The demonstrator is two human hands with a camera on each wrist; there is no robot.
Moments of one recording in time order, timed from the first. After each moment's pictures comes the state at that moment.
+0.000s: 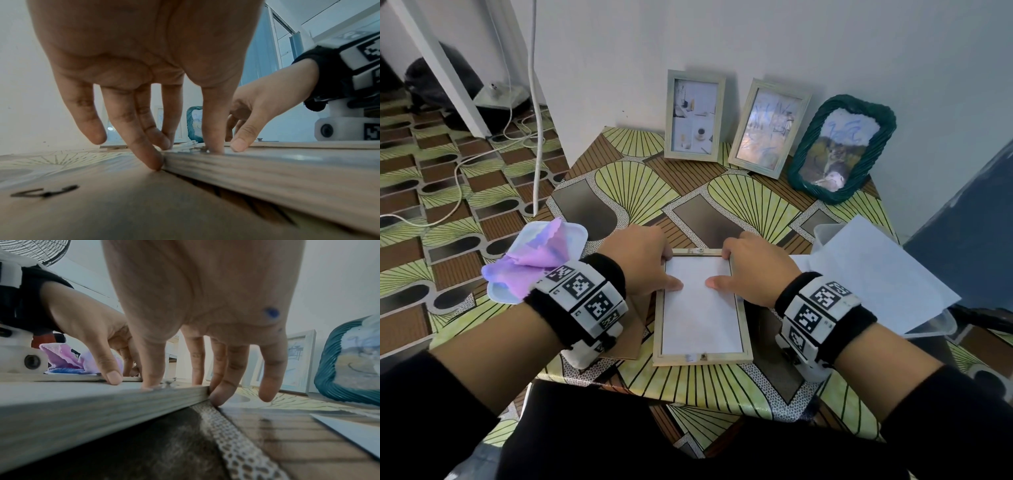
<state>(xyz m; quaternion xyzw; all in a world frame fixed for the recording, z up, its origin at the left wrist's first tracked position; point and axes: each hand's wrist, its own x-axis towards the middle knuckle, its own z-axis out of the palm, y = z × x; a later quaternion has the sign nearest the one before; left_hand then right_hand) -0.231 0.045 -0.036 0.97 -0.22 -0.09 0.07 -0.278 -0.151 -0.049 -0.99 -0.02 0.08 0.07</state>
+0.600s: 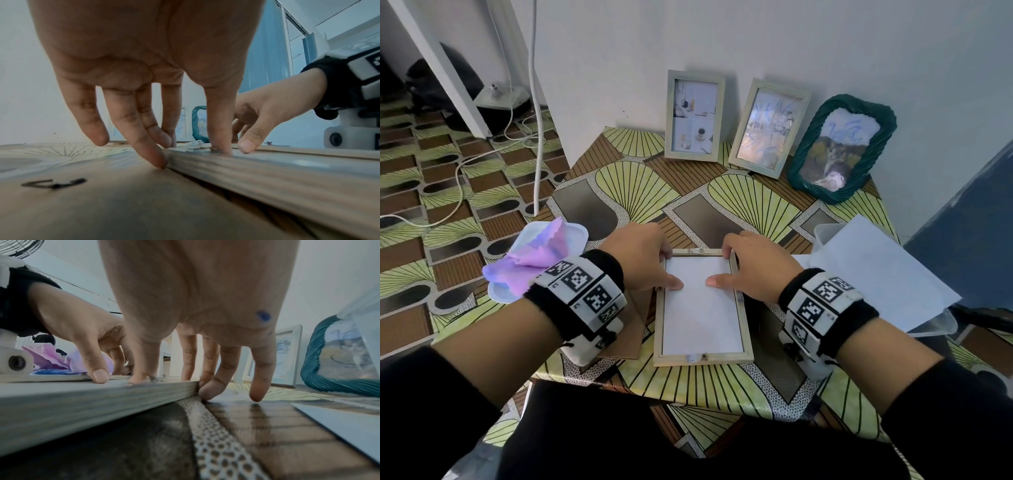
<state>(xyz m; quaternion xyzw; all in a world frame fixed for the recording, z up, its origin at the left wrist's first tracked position) -0.223 0.046 -0.039 0.97 -0.22 -0.10 0.09 -0.272 -0.160 -0.053 -0.99 -0.04 0.08 0.11</state>
